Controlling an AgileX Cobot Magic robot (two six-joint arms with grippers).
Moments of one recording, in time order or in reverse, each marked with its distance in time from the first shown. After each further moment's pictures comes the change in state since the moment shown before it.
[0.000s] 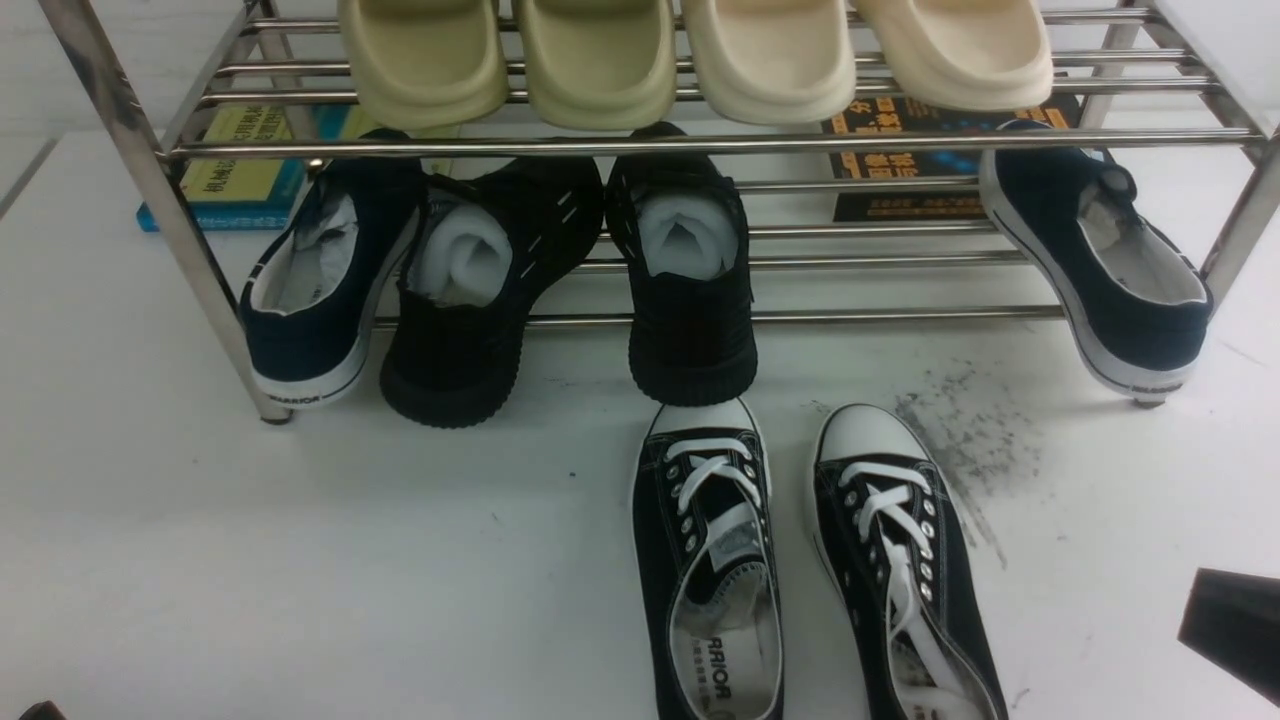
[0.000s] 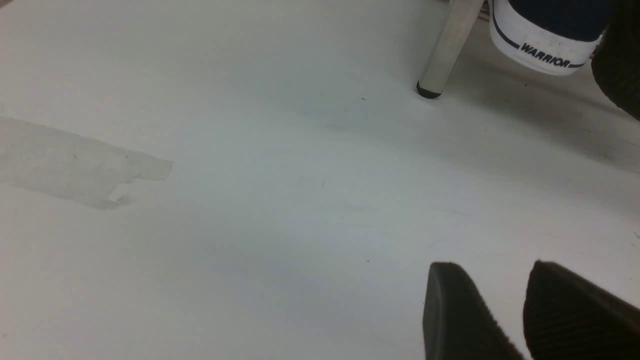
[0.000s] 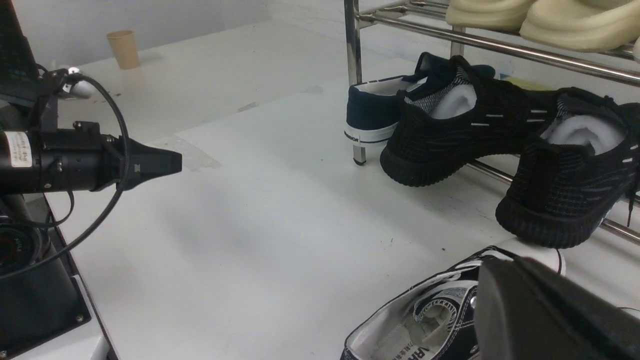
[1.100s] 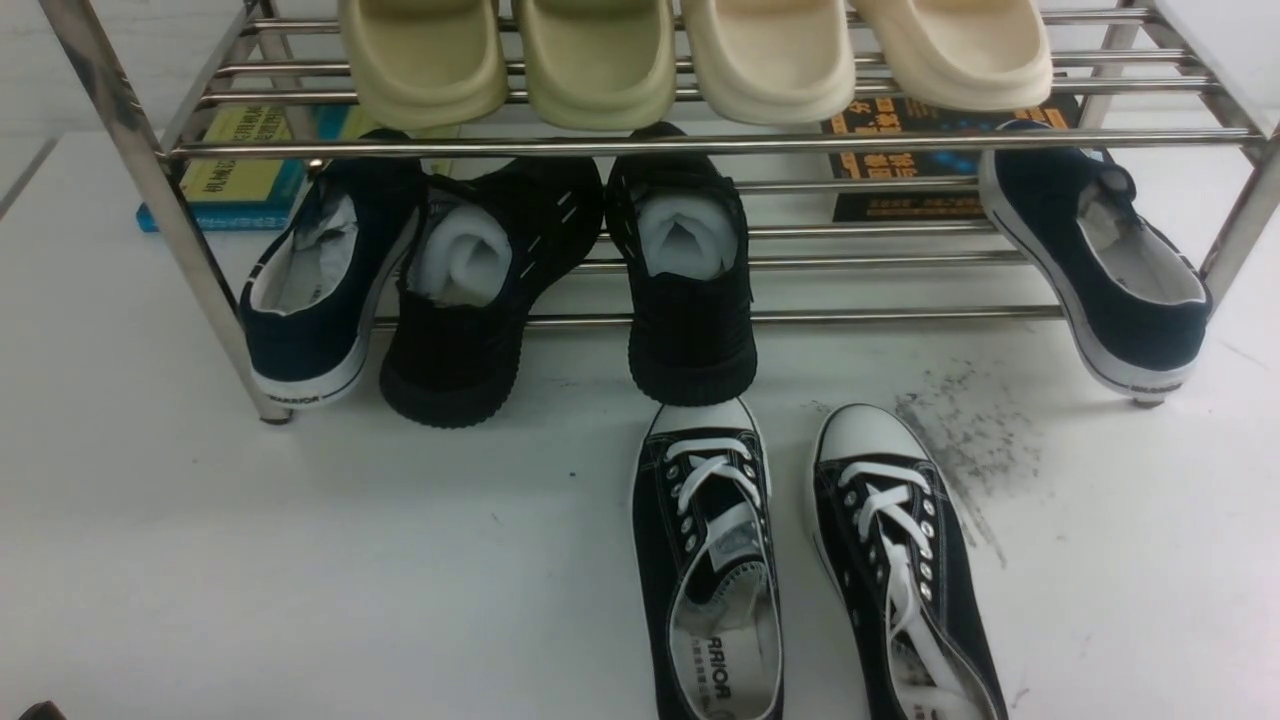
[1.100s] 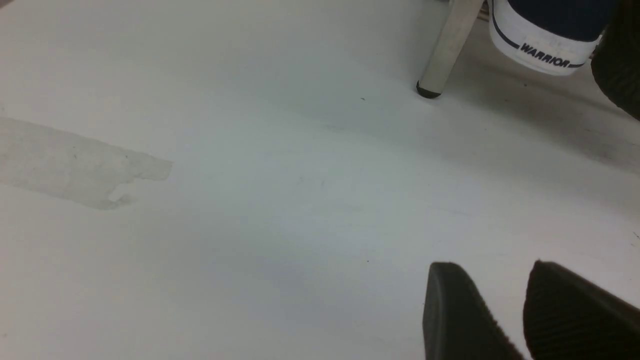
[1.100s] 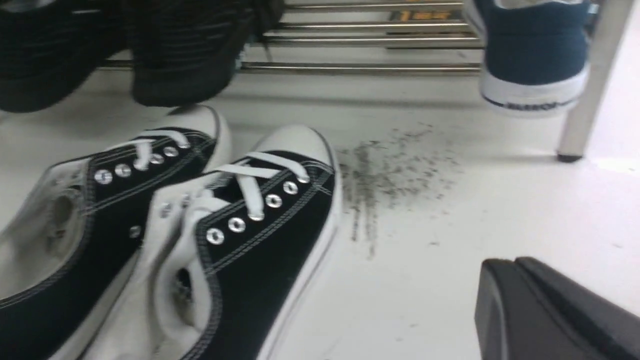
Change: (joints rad) right arm -0.892 -0.362 0.394 0.596 0.012 -0.545; left arm 0.000 0.000 0.000 0.000 0.000 0.000
